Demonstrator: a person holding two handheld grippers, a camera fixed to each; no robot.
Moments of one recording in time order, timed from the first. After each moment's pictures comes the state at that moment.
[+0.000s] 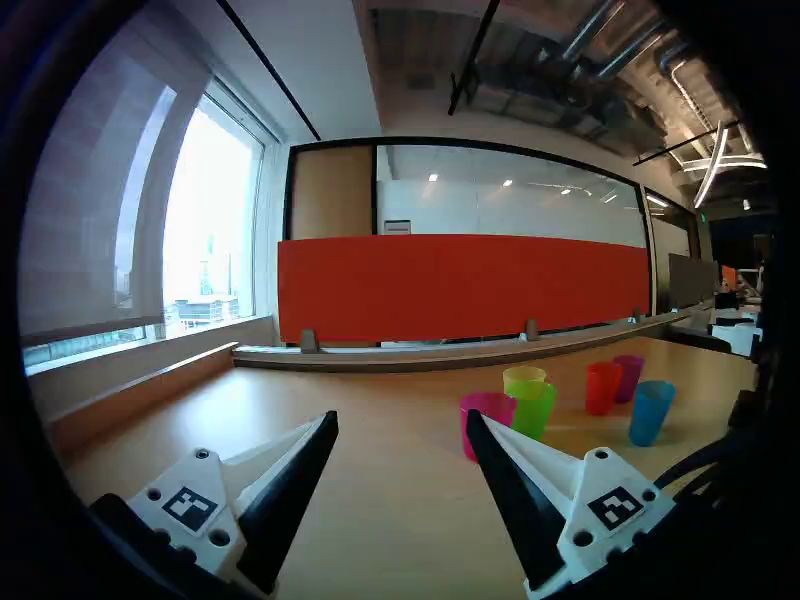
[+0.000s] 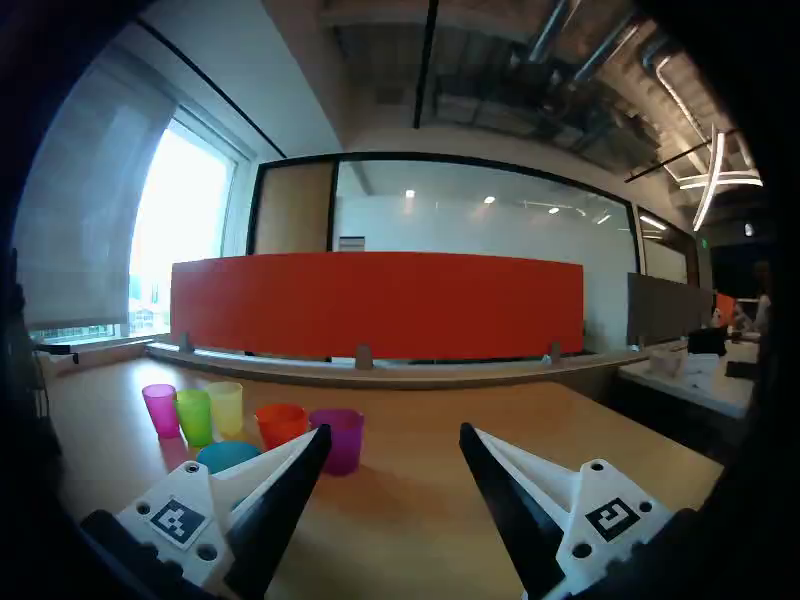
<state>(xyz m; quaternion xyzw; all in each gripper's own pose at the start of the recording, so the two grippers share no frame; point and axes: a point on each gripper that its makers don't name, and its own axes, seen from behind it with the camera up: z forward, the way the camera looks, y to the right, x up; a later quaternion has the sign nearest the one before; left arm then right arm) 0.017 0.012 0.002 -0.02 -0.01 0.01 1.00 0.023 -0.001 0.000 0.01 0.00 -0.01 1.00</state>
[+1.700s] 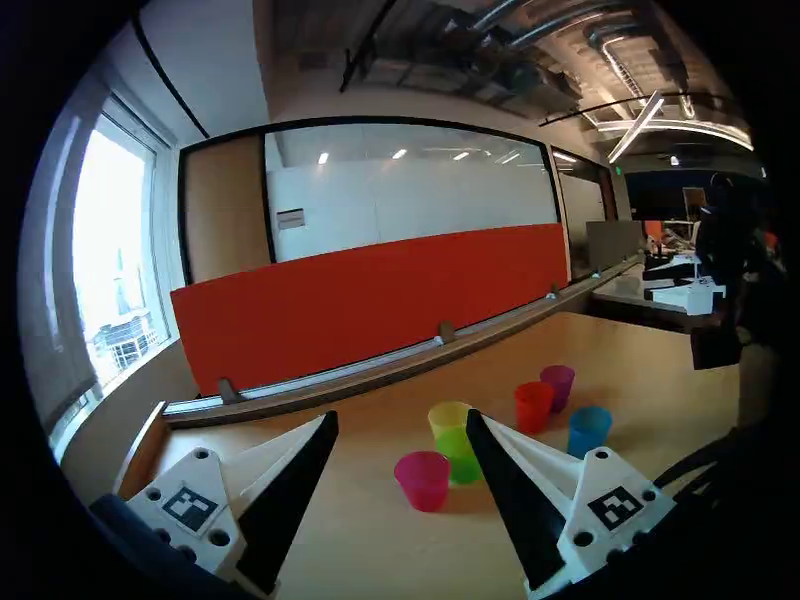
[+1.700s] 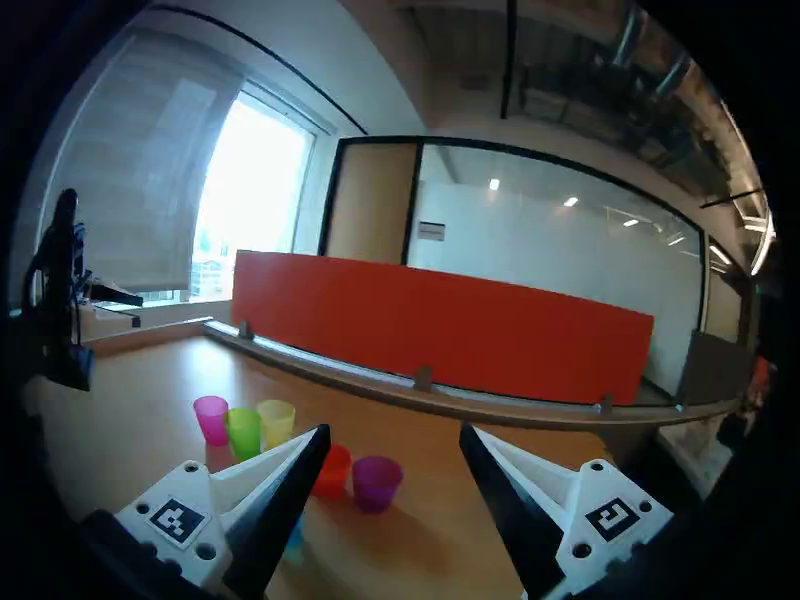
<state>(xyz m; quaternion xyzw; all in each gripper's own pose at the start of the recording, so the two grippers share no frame) 0.132 0.075 0.045 -0.20 -0.06 0.09 0.97 0.129 -0.038 0.019 0.15 -0.05 -0.08 0.98</state>
